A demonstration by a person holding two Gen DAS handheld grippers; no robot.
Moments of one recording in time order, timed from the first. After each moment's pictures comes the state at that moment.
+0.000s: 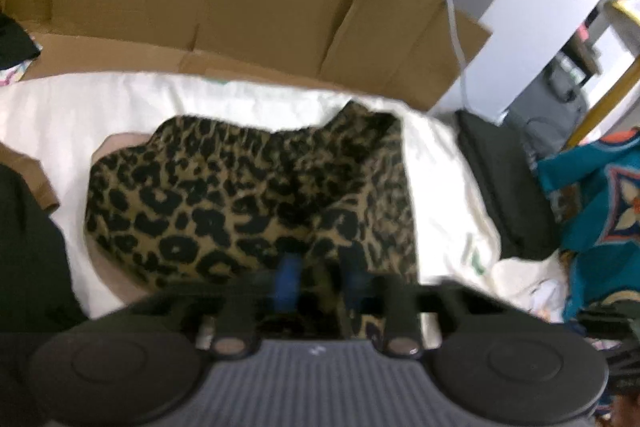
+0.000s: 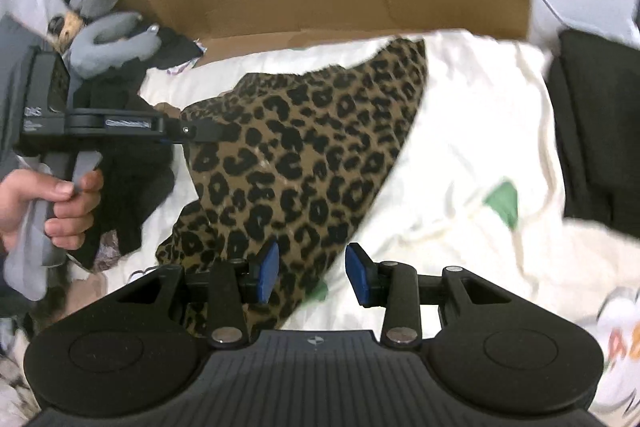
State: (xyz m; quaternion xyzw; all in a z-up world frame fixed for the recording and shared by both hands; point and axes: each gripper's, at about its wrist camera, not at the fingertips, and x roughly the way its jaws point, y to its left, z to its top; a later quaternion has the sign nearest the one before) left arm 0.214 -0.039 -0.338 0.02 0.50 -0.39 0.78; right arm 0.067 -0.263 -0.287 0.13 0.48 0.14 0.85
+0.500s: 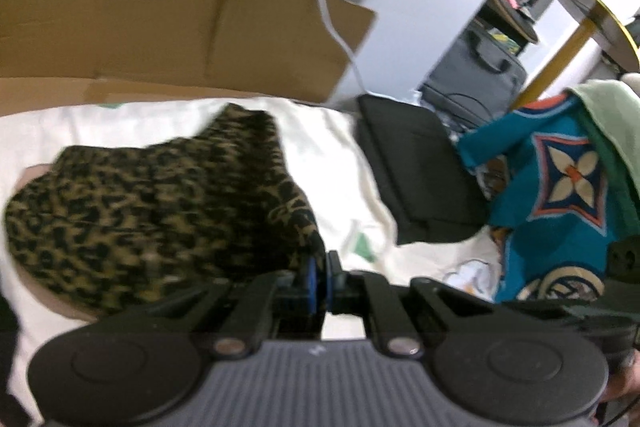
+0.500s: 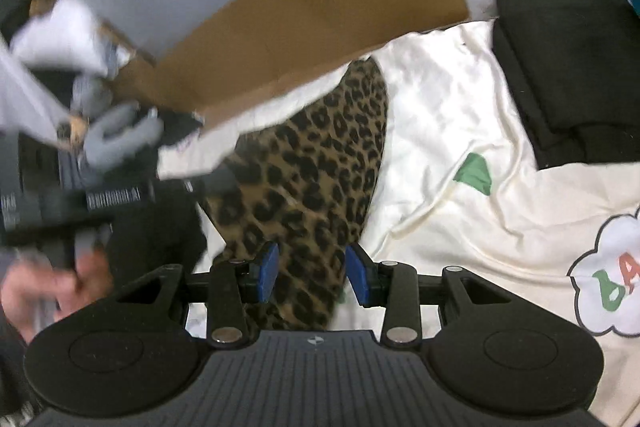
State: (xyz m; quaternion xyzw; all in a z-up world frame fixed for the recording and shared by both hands) left arm 0.128 -0.114 -0.272 0.03 0.48 -0.46 0.75; right arm 0.040 -0.326 -0.266 0.28 0.43 0.11 0.85
